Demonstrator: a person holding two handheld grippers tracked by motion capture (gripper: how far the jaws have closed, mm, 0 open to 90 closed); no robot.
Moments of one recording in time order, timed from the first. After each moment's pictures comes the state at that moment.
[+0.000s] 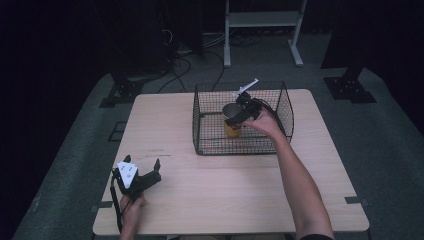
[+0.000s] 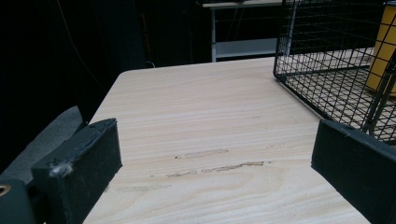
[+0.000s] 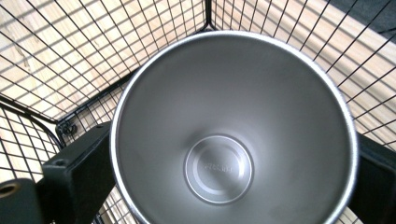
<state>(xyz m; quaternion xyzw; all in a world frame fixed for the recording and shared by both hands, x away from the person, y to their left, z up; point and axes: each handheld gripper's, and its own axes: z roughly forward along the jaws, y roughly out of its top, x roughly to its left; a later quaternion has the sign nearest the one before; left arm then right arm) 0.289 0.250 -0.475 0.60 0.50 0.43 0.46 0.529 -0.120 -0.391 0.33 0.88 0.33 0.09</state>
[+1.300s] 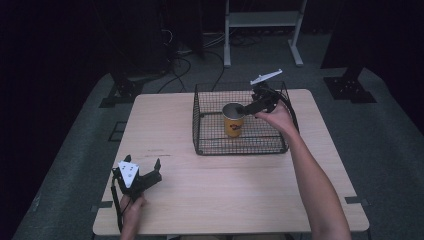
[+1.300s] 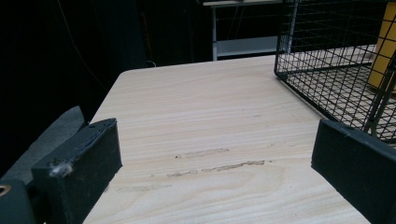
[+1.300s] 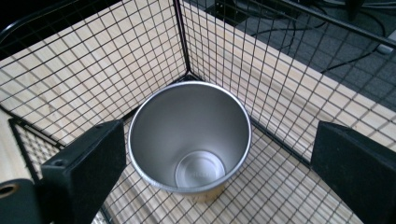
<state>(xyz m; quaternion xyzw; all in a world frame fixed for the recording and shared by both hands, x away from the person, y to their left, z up) 0.290 0.248 -0.475 0.60 0.50 0.43 0.45 0.512 -0.163 -0.347 0.36 0.83 0.40 0.12</state>
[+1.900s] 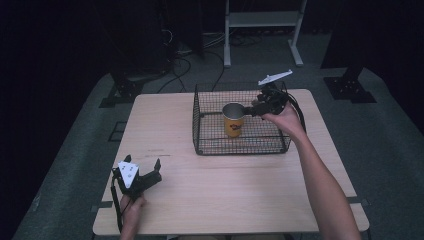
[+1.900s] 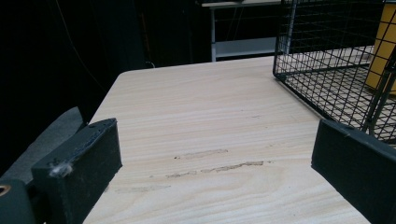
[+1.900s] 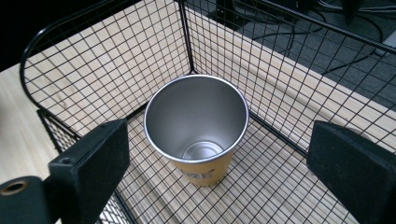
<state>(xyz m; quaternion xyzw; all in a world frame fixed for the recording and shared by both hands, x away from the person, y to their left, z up) 0.290 0.249 -0.475 0.60 0.50 0.43 0.46 0.494 -0.181 -0.335 0.36 0.83 0.41 0.12</state>
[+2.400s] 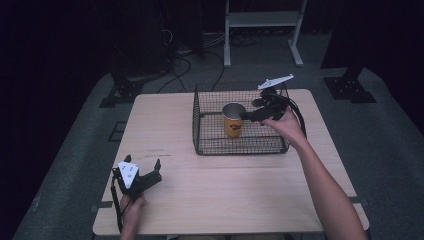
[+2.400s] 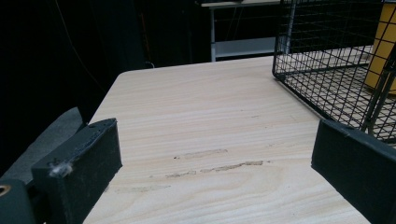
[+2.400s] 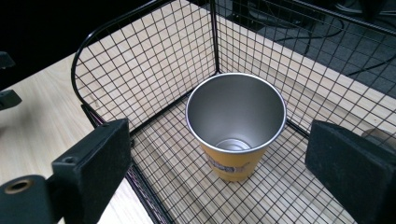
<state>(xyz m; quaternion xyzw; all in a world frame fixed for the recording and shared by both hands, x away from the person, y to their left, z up) 0.290 0.248 -0.475 0.60 0.50 0.43 0.46 0.469 -0.175 -0.331 0.34 0.83 0.43 0.10</state>
